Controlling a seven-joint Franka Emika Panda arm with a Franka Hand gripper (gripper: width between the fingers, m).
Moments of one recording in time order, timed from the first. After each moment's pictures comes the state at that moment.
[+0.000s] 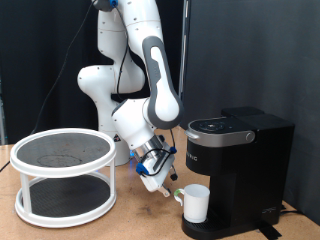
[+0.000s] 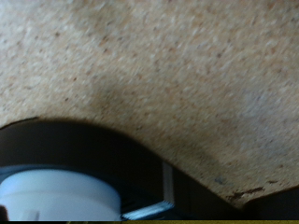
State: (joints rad) arm -0.08 0.14 0.23 -2.66 1.86 2.74 1.40
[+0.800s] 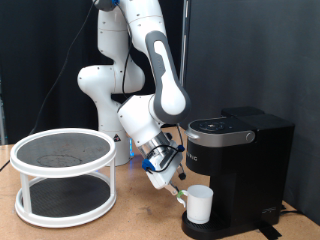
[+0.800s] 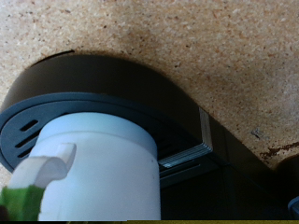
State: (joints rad) arm -0.07 0.14 0.25 -2.60 1.88 2.77 1.44
